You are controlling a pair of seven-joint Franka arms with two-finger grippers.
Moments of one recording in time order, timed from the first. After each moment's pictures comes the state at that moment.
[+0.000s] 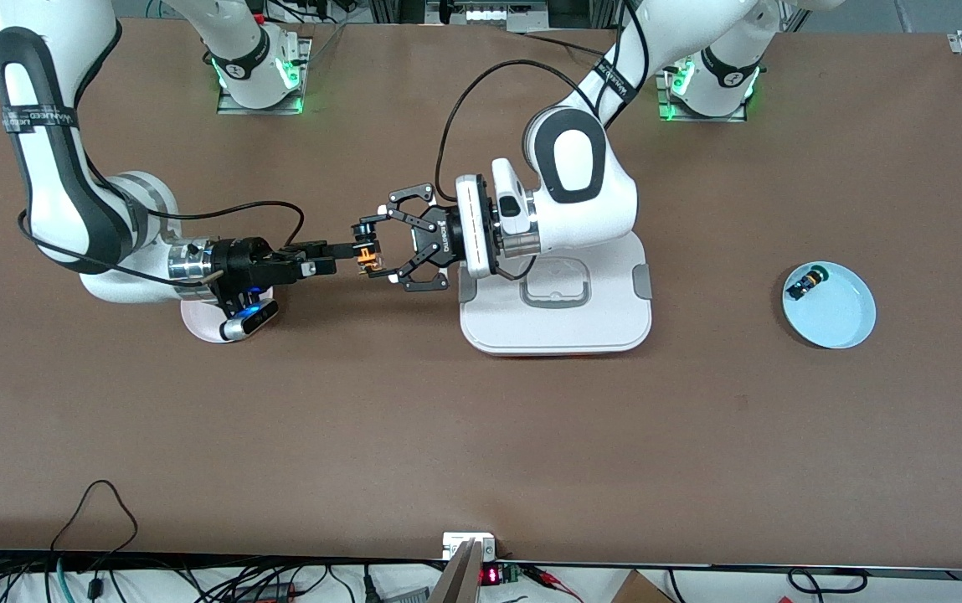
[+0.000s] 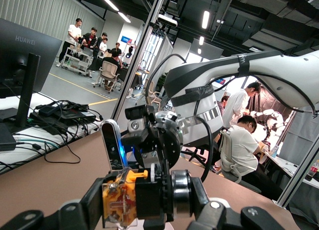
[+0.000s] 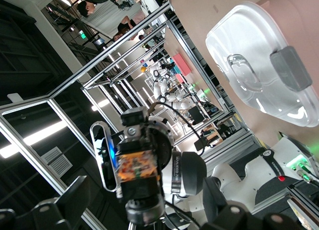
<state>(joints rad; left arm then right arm) -0.52 0.58 -0.26 -1.47 -1.90 2.44 1.83 0.15 0.41 -0.03 -1.90 1.65 1.57 -0.13</state>
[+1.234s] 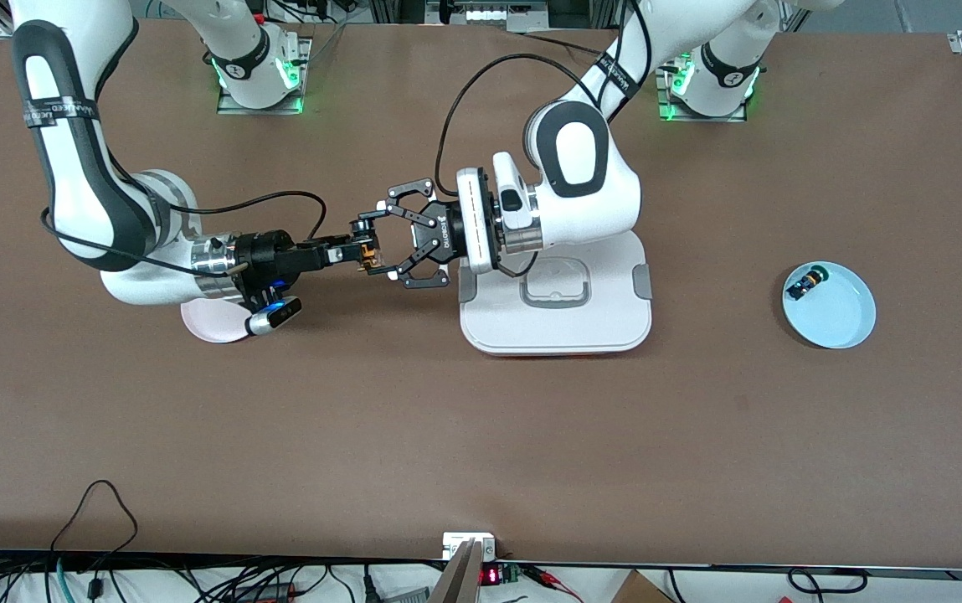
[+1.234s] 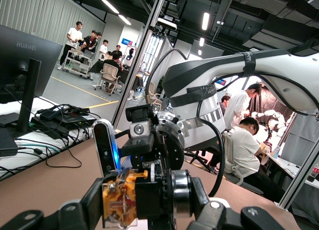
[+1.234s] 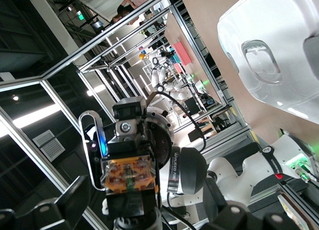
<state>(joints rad) -0.52 0.57 -0.26 -1.47 -1.90 2.45 1.83 0.21 0.41 -0.02 -1.85 1.67 1.57 -0.16</state>
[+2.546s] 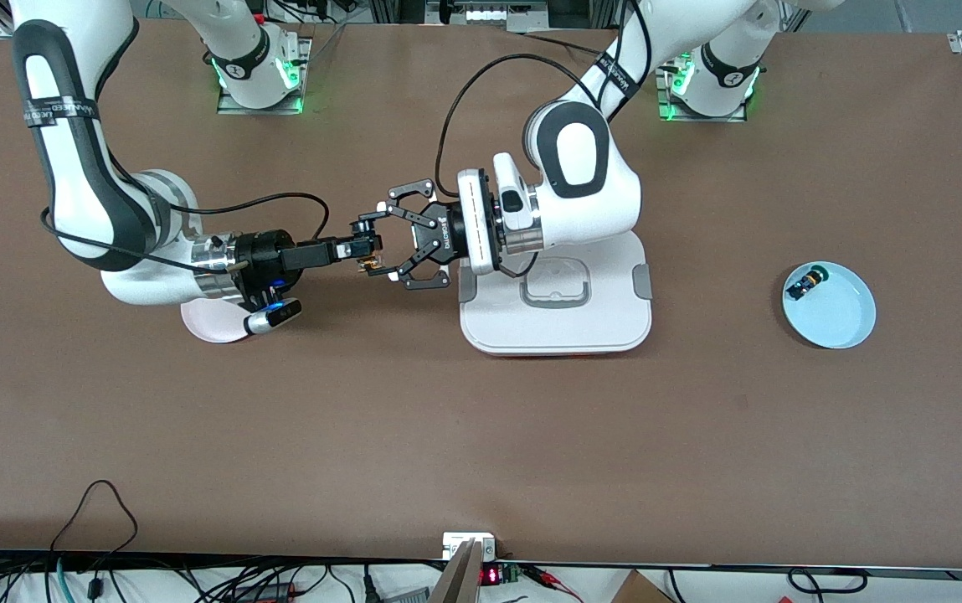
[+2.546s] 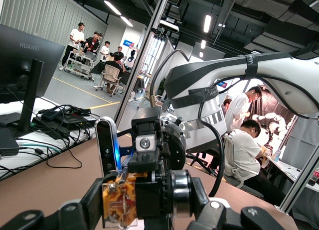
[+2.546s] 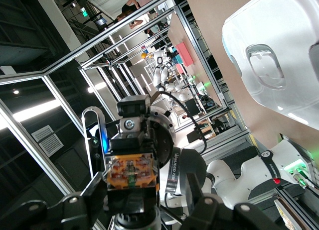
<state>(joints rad) -0.52 0.57 -0.25 -1.47 -1.92 2.45 1.83 0.21 0.41 -0.03 -1.85 1.67 1.56 -0.19</state>
